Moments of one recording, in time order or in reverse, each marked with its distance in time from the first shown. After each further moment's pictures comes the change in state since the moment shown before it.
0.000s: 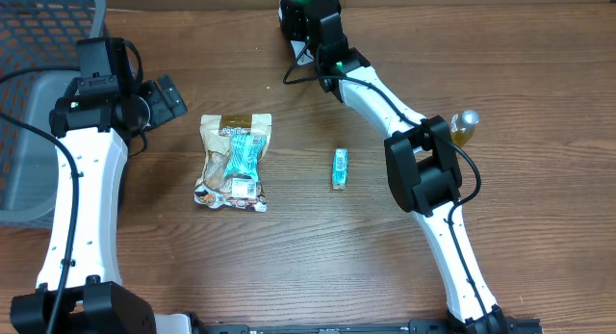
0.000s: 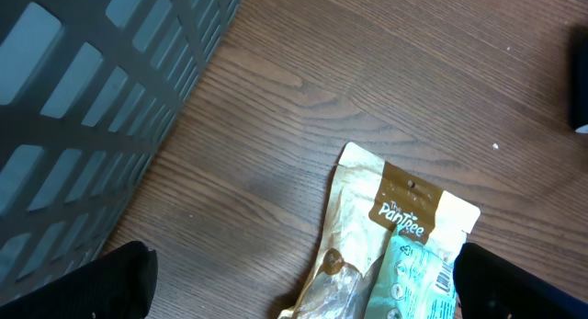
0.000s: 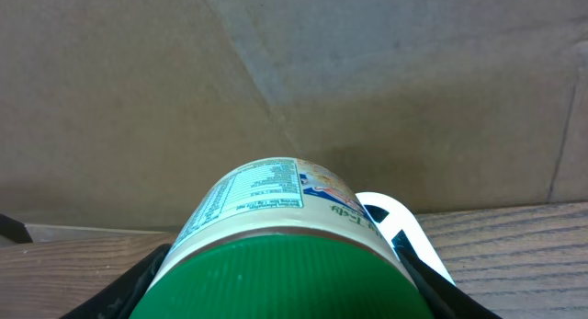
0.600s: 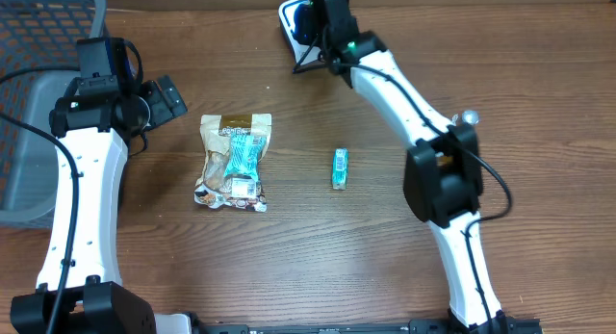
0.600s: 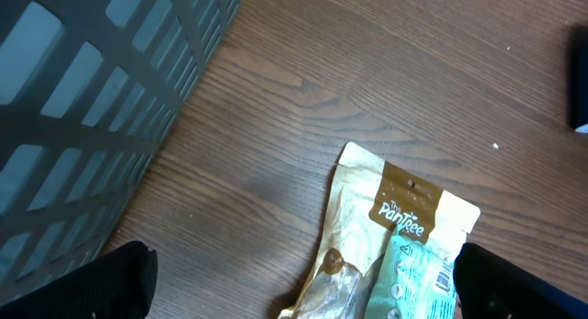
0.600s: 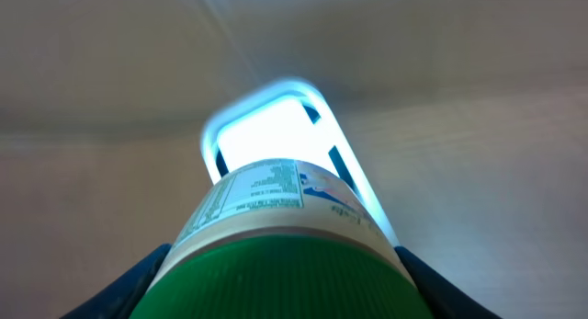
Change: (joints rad) left arm 0.000 0.000 0.000 0.000 0.000 0.000; right arm -0.006 -0.232 0.002 -0.645 -0.001 0.000
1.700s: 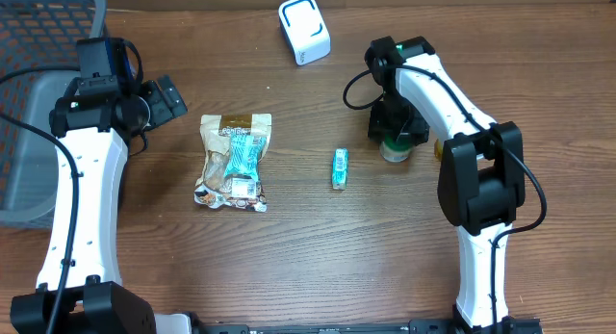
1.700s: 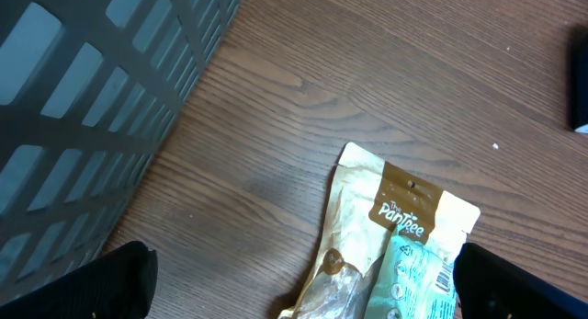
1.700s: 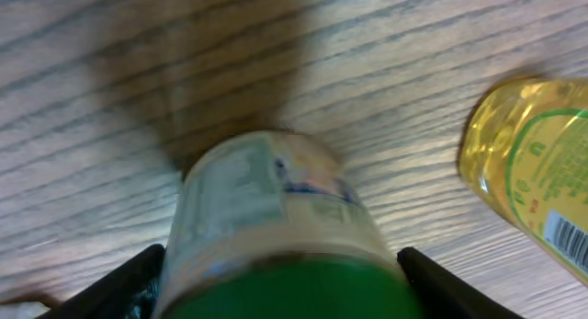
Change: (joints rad) left arm 0.000 0.000 0.000 0.000 0.000 0.000; right arm -0.143 -0.116 -0.316 -0.825 0.000 0.029
